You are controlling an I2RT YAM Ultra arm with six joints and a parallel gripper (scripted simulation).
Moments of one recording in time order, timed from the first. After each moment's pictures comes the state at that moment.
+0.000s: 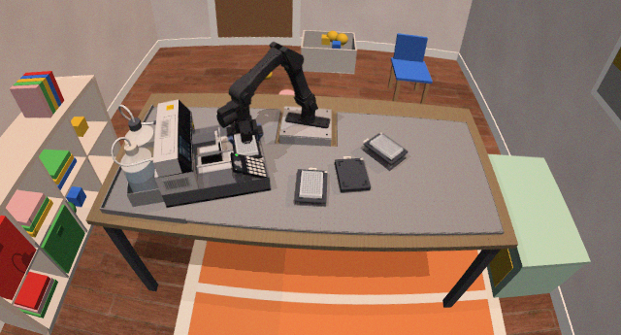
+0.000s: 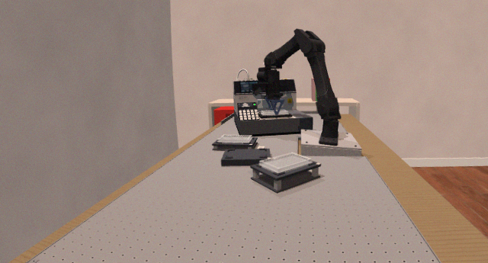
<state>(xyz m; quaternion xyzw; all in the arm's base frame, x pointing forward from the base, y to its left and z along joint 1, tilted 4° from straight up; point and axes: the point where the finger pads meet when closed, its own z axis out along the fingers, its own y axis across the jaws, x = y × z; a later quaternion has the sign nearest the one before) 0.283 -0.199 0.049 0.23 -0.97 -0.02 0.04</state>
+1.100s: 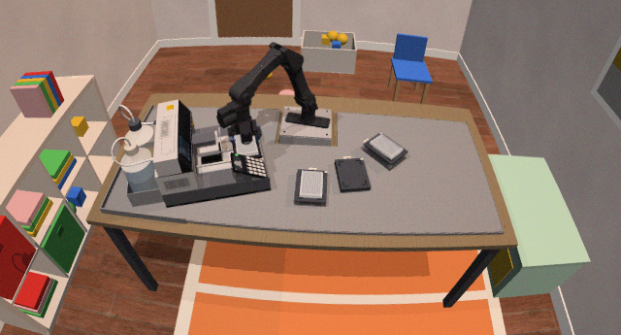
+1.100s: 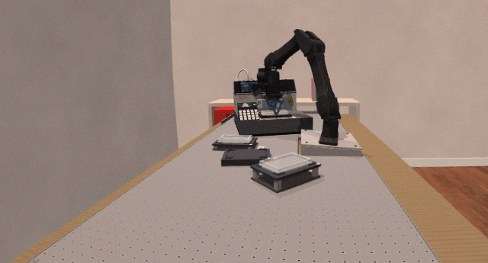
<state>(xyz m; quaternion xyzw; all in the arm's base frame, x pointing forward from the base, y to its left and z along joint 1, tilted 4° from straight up) 0.284 -0.200 0.046 0.23 -0.97 -0.01 0.04</state>
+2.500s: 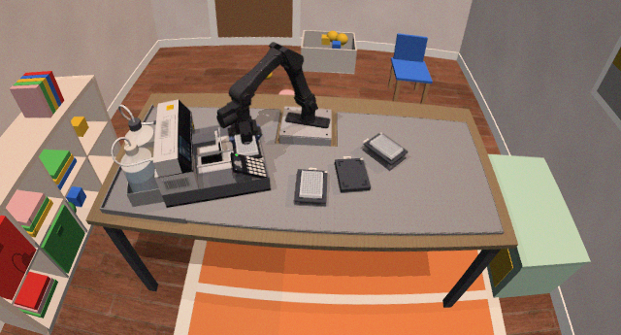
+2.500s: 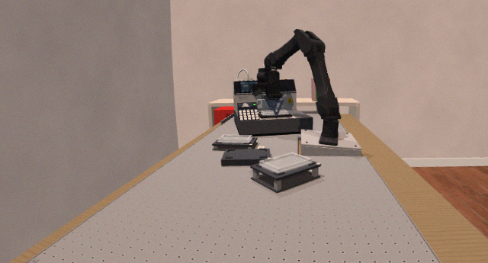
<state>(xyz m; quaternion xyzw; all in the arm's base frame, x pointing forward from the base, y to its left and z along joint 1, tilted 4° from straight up) 0.284 -0.200 0.046 0.23 -0.97 -0.01 0.04</state>
